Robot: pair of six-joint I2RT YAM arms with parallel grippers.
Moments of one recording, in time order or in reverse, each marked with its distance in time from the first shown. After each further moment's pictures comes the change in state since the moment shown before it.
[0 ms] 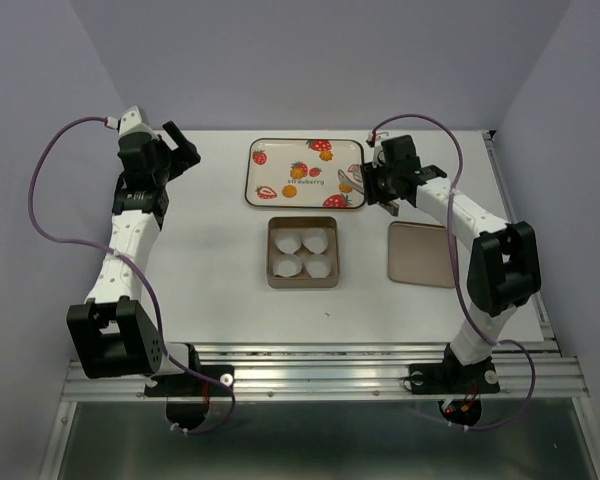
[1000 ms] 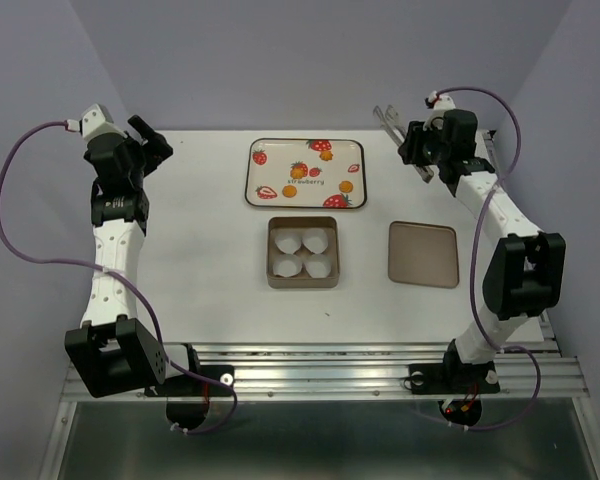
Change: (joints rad) left arm 0.113 -0.080 0.018 0.001 -0.033 -0.024; right arm -0.276 -0.043 0.024 0.329 -0.193 0.036
